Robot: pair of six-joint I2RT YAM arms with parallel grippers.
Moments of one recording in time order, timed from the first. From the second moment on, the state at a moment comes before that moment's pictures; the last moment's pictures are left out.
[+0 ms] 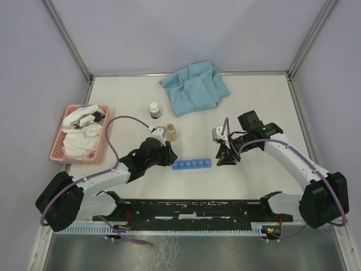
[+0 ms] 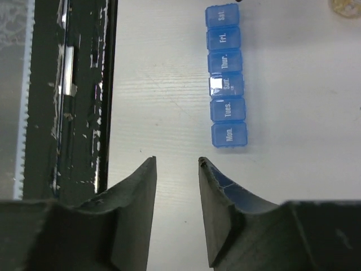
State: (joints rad) left arm -0.78 1.14 0.46 0.10 -0.08 -0.58; right arm 0.37 1.25 0.94 -0.85 -0.92 -0.90
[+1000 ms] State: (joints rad) left arm -0.84 1.40 0.37 0.39 0.17 -0.60; right arm 0.61 1.45 0.98 -0.91 -0.60 -1.02
